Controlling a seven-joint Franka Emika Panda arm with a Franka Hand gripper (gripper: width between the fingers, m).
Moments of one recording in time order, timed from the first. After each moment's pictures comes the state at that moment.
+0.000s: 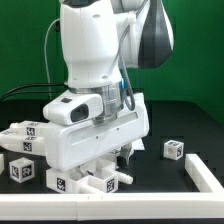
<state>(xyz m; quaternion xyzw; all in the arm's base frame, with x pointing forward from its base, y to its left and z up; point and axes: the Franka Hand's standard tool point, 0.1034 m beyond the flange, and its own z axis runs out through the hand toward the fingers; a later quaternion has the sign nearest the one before) 0.522 -0.017 0.007 -0.95 -0.31 -0.01 0.05</state>
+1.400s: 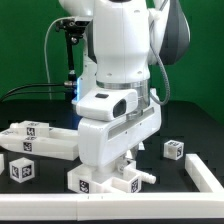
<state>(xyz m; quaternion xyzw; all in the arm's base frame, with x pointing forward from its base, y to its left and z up) 0.518 0.021 0.013 -0.91 -0.42 0.00 0.04</state>
